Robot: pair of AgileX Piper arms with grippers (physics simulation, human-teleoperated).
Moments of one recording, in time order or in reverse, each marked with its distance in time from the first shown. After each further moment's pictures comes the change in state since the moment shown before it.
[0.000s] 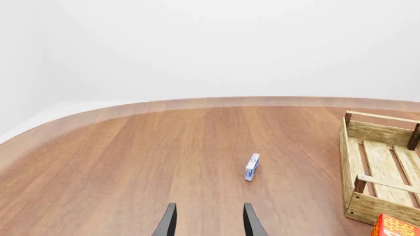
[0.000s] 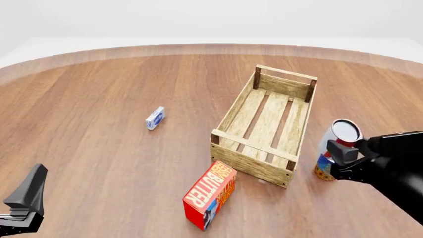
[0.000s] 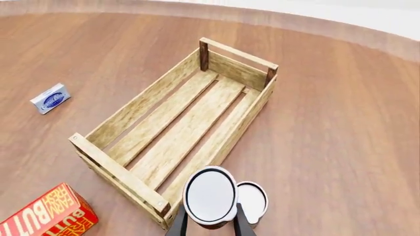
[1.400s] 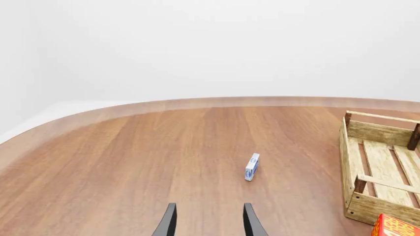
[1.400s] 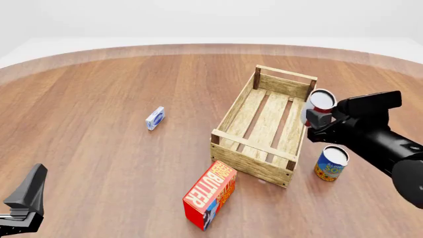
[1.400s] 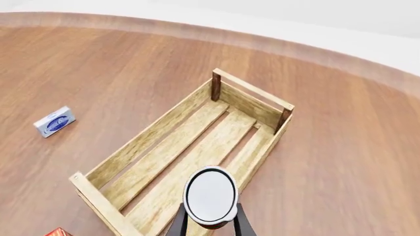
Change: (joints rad) left arm 0.000 0.000 0.000 0.000 0.000; right arm 0.046 0.312 -0.210 -0.143 -0.040
